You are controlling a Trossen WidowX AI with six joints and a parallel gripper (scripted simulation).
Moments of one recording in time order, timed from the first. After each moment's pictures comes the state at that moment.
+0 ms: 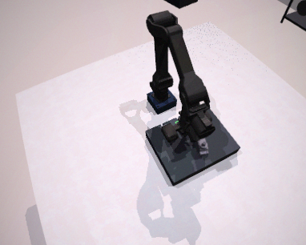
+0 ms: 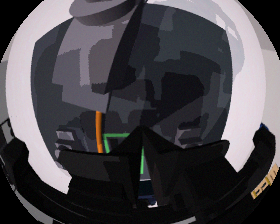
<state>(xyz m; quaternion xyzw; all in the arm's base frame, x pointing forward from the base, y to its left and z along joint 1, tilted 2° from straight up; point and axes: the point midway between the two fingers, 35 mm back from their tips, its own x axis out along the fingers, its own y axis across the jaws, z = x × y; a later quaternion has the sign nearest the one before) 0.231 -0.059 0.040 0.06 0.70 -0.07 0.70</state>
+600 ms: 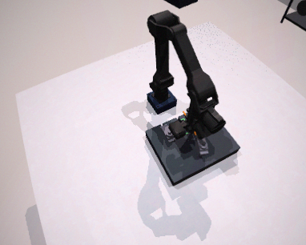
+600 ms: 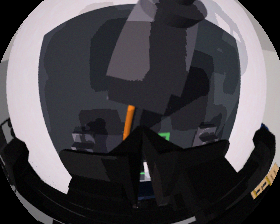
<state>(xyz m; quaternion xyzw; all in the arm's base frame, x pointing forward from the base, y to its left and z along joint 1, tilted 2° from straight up) 0.238 -0.030 0.040 0.06 0.70 -0.07 0.70</state>
